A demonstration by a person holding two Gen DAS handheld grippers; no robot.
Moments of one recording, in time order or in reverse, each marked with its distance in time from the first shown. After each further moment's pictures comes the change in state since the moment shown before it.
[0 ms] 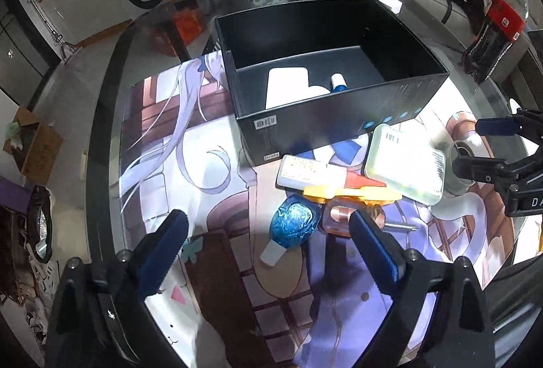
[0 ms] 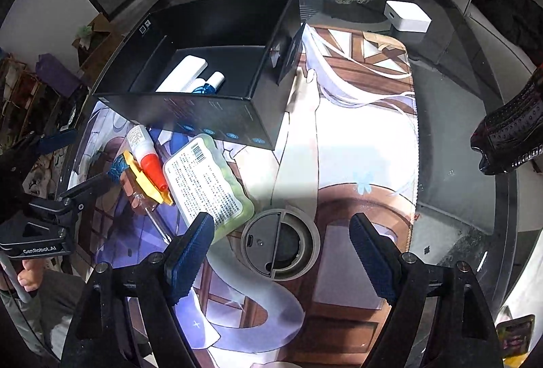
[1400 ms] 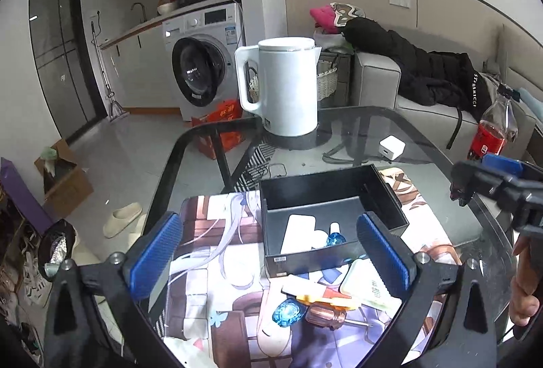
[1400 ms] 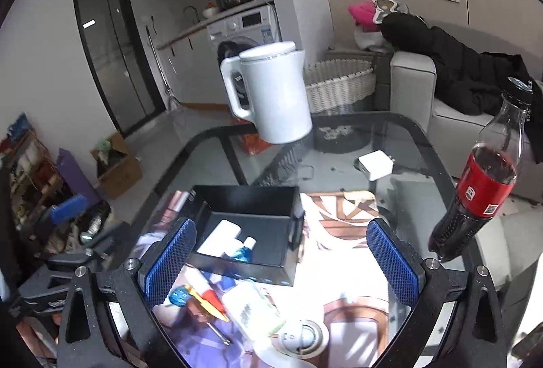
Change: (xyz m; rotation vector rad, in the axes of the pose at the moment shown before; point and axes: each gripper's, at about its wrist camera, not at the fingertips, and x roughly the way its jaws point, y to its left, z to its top) left arm -0.109 0.001 0.014 -0.151 -0.507 0.103; right arm -0.130 0.008 0.004 0.102 -0.640 0.039
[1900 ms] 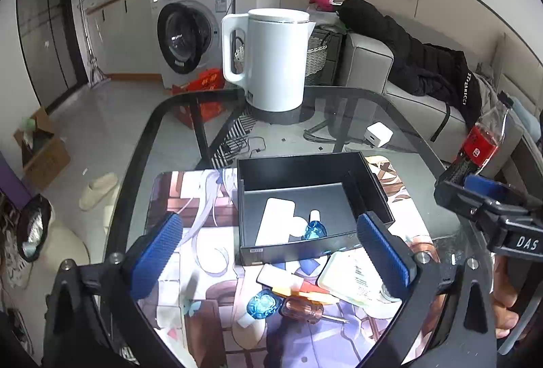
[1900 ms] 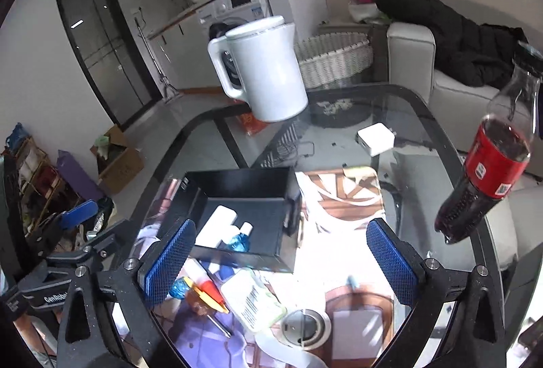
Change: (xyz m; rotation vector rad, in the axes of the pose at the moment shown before) left arm 0.021 0.004 0.014 -0.080 0.126 -0.101; right arm 0.026 -0.011 0.001 0.058 0.144 -0.014
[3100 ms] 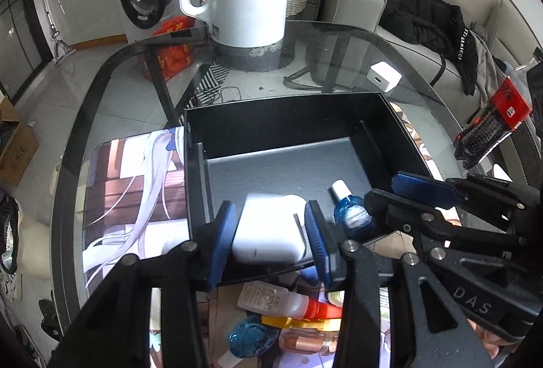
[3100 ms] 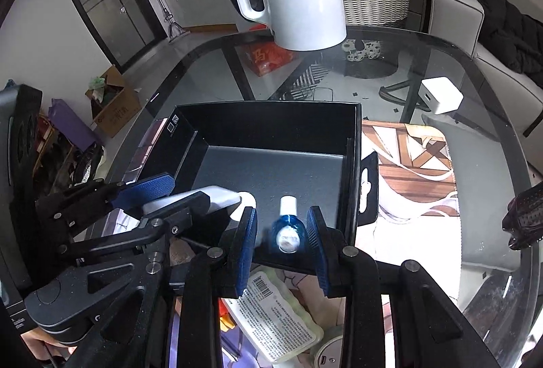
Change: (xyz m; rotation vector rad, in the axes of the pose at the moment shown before) left arm 0.106 -0.007 -0.010 0.070 0.231 -0.087; right arm 0.117 0.038 -0.009 -0.095 0.238 0.018
